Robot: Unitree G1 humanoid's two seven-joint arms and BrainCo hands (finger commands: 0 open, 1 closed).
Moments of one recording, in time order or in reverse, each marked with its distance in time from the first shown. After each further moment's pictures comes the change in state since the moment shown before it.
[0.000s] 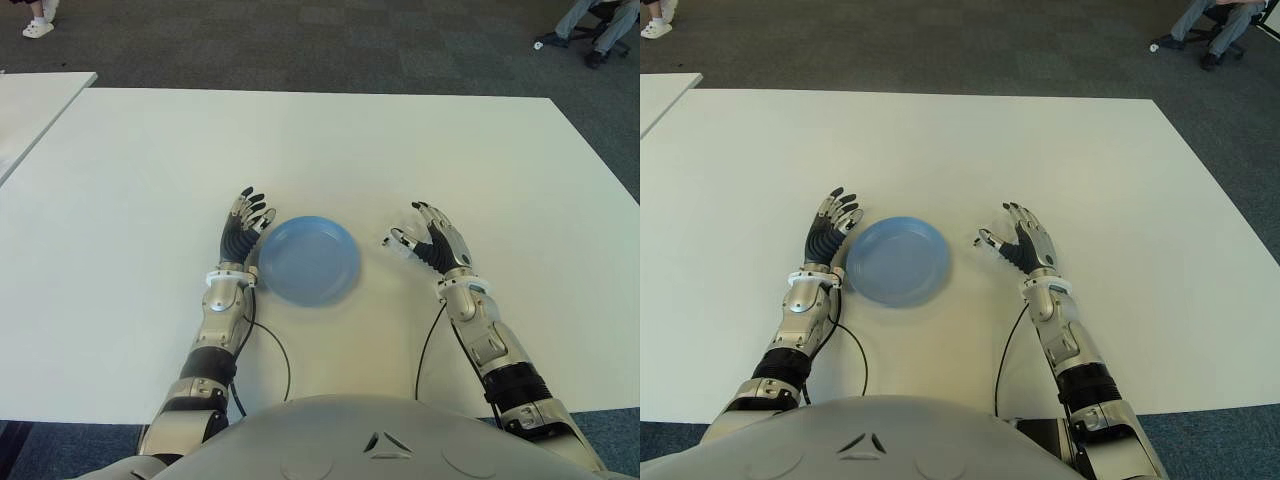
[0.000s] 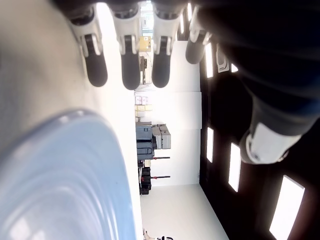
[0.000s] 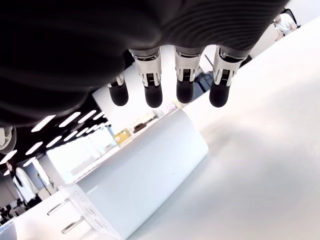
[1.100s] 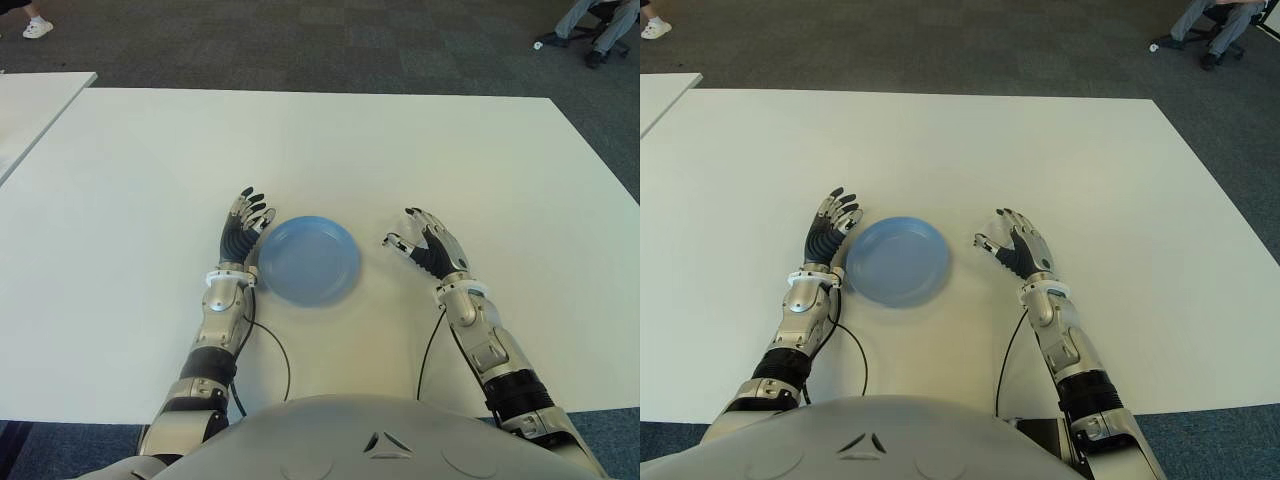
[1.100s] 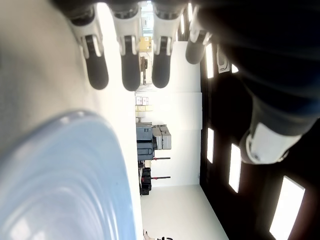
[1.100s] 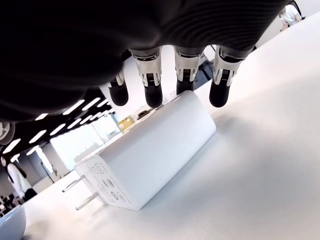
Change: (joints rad) left arm -0.002 -0.002 0.001 -0.007 -0.001 0.007 0.000; right arm 0.036 0.000 0.004 -0.049 -0.027 0.012 0.054
